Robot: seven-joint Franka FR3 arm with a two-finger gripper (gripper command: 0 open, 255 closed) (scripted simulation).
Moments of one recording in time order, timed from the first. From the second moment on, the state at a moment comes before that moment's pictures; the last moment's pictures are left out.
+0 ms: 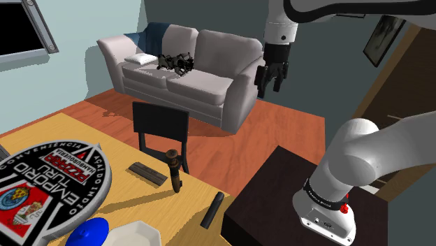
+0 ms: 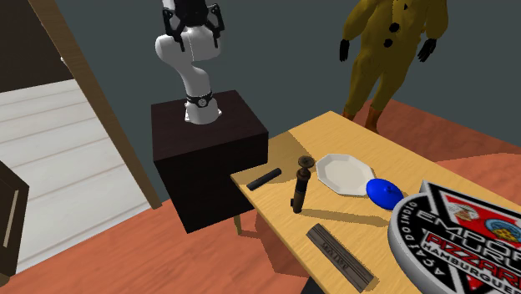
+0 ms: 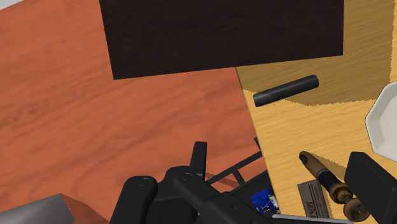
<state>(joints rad) 0.00 -0.77 -0.04 -2.42 0.03 1.55 0.12</state>
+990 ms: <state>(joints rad) 0.06 -0.41 0.13 -2.42 0.11 1.94 0.32</state>
